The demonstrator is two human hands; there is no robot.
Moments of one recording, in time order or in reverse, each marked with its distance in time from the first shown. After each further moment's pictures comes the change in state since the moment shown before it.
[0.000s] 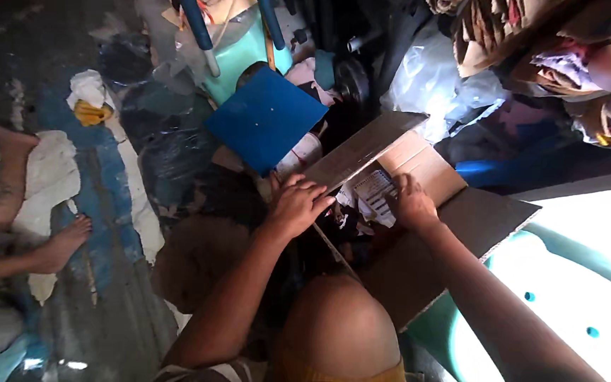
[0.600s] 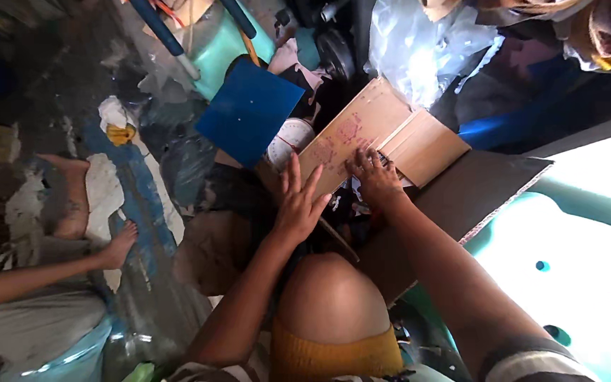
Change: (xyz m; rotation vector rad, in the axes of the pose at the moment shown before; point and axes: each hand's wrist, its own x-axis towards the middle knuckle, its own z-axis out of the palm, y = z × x) left_hand -0.019 0.044 0.039 -0.060 0.170 -0.010; right_hand 0.030 -0.008 0.050 -0.159 -0.147 -0.239
